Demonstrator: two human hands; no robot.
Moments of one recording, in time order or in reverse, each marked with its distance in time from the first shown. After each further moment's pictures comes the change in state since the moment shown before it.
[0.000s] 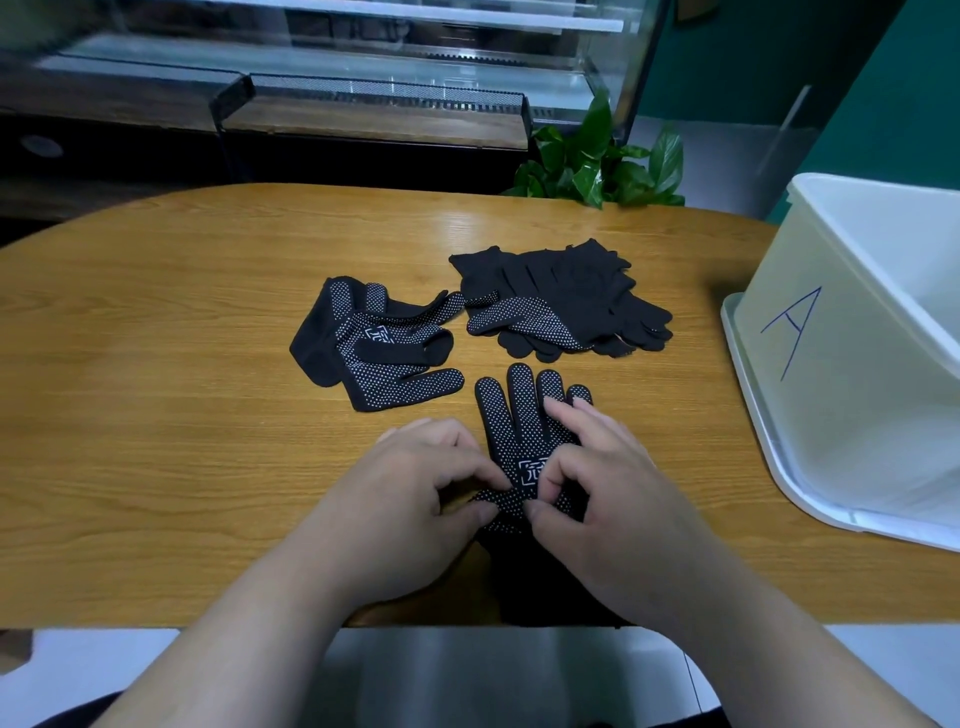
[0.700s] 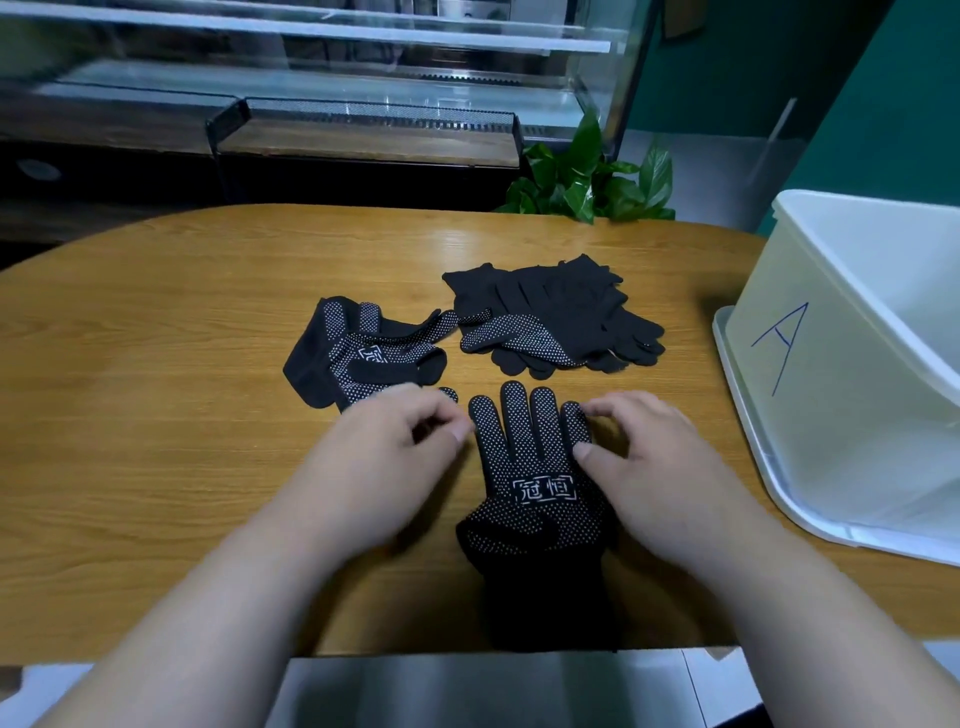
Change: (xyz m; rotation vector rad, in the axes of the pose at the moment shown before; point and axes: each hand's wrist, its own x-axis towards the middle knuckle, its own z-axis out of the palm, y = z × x) left_hand 0.029 0.012 -0.027 -0.026 0.118 -0.326; right_hand 0.028 0.016 -0.037 -0.070 0.062 0.202
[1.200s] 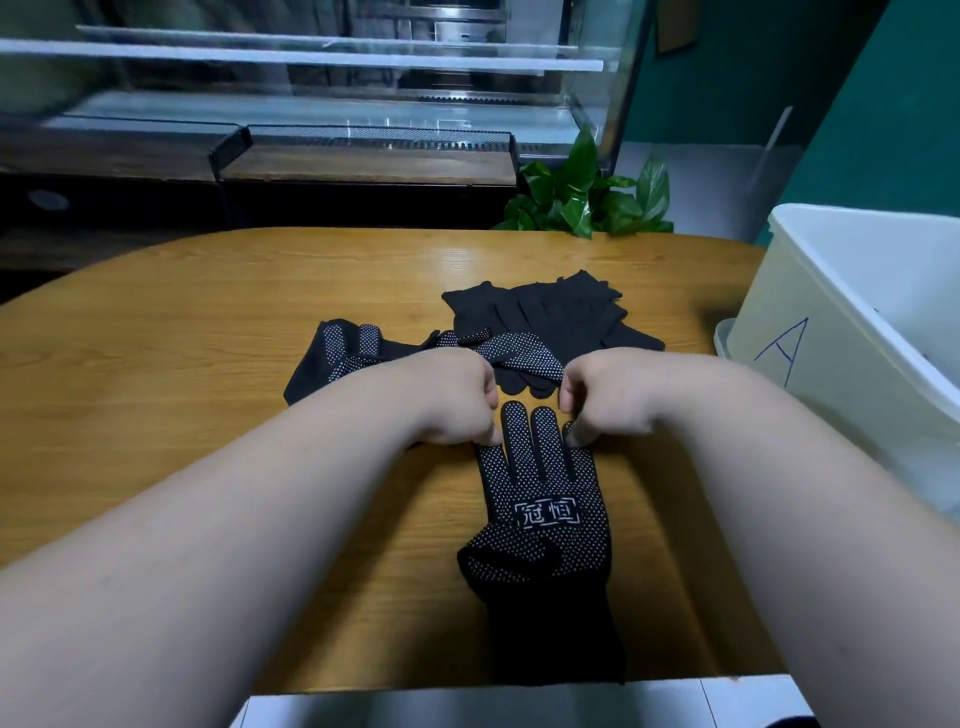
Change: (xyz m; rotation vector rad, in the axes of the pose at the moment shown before) left_hand 0.095 0.034 0.005 0.484 -0.476 -0.095; right_hand 0.095 -0.024 -0.031 -0.352 -0.415 -0.006
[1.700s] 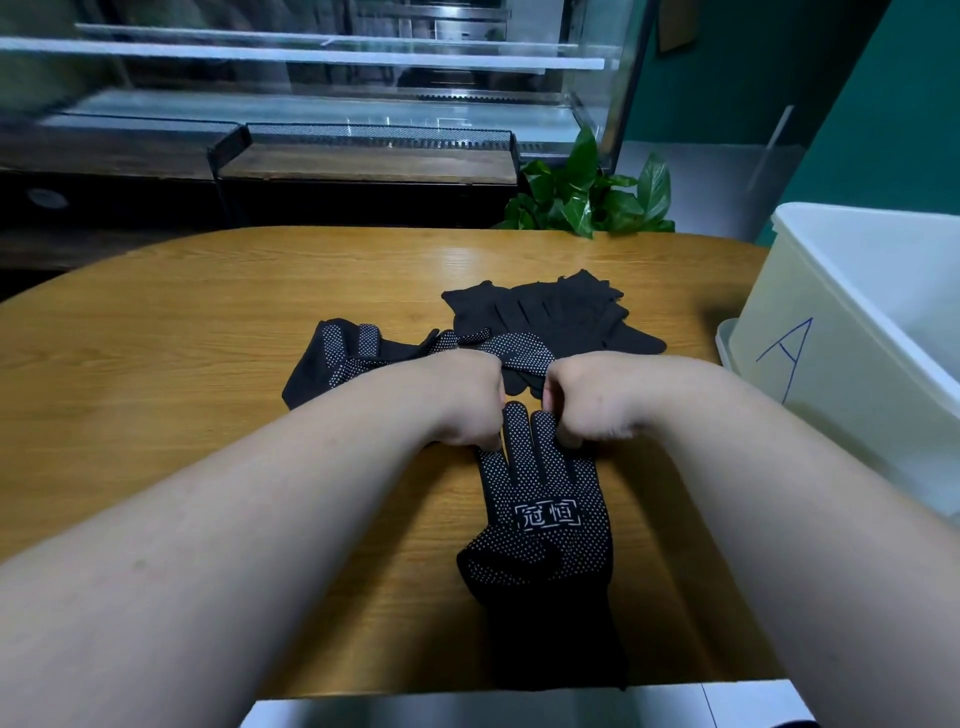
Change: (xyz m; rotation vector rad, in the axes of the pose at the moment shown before) left_hand 0.008 0.010 0.003 0.119 -0.010 0.039; right_hand 0.005 -0.015 0.004 0.003 -0.050 -0.026
